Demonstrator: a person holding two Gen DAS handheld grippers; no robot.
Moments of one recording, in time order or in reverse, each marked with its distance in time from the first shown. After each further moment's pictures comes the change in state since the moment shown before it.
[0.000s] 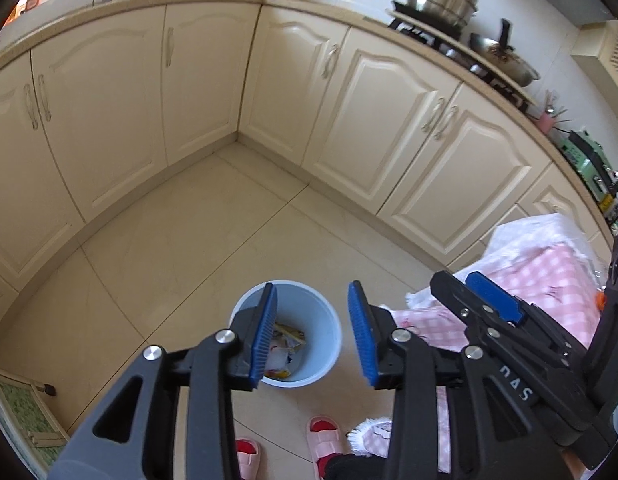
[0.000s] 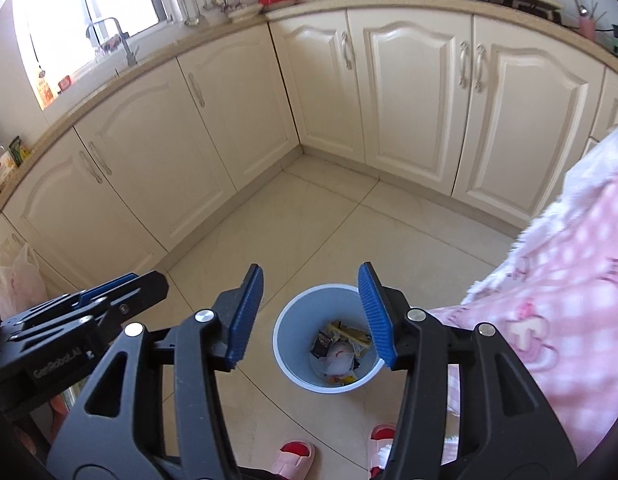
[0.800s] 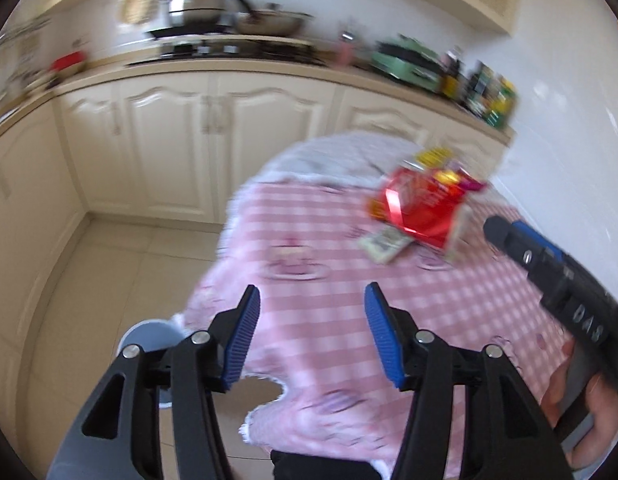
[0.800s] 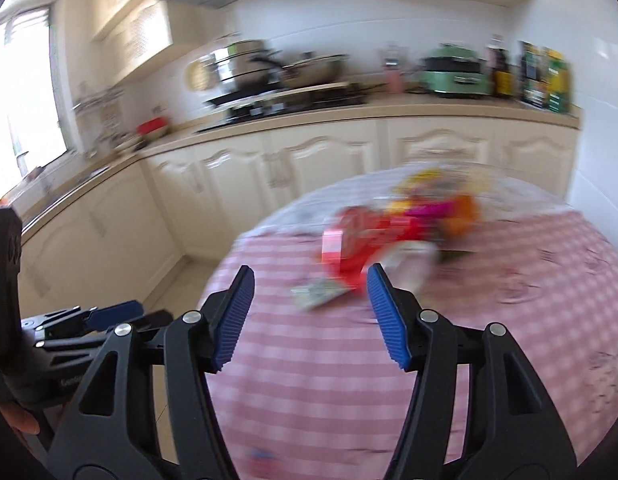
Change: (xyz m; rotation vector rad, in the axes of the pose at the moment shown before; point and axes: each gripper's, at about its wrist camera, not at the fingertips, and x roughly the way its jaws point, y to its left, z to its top) left arm -0.083 -0.292 -0.076 0.522 0.023 -0.342; right arm -0.300 -0.217 -0.065 0.289 -0.354 -0.383
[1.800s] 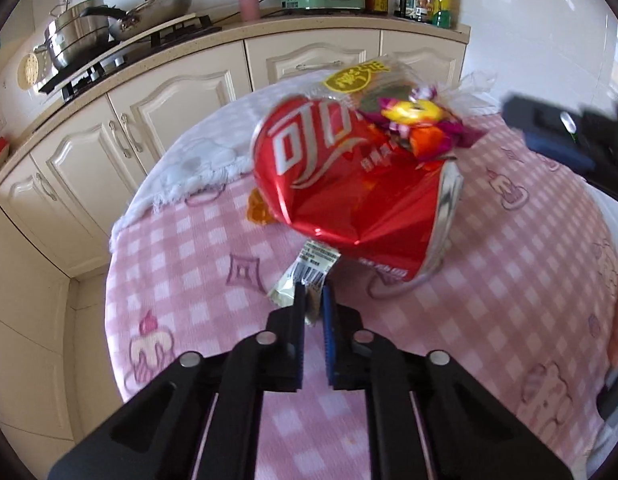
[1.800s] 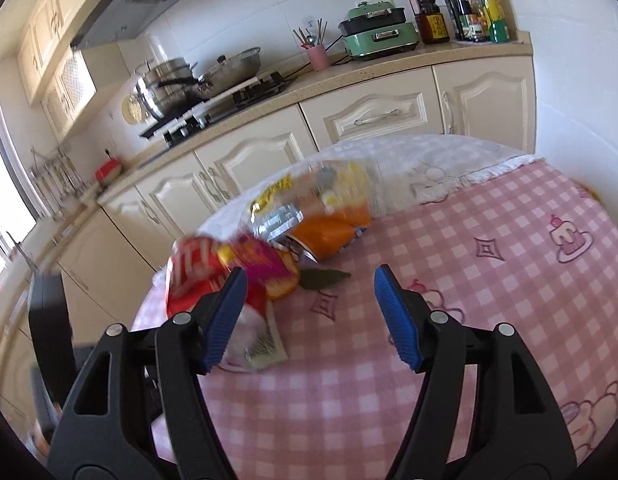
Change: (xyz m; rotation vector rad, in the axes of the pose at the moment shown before) left arm 0.114 -0.083 0.025 0.317 0.164 -0.008; right arm 0.045 -0.119 0.030 0.264 0.055 0.016
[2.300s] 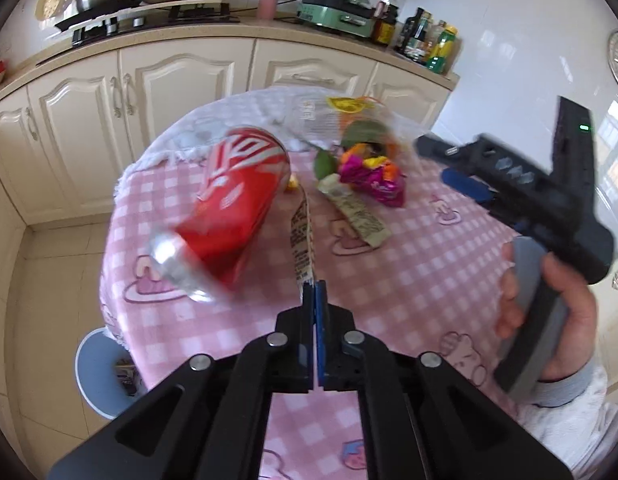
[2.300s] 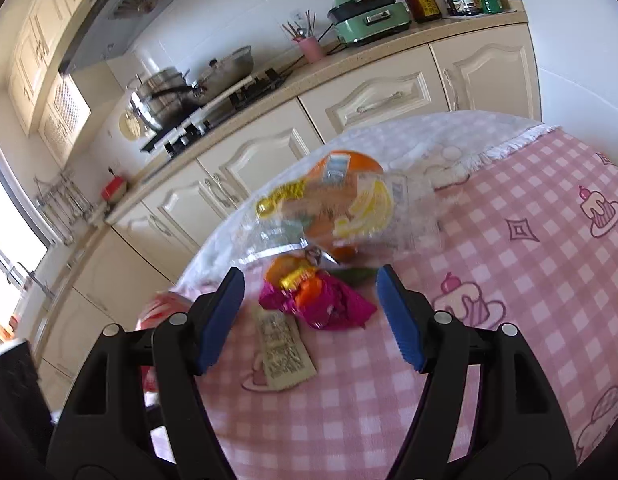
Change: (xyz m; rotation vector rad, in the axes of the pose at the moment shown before) left arm -0.055 0.023 -0.032 -0.184 -0.041 -0.210; right arm 0.022 0.008 -0.007 0.016 0.053 -0.053
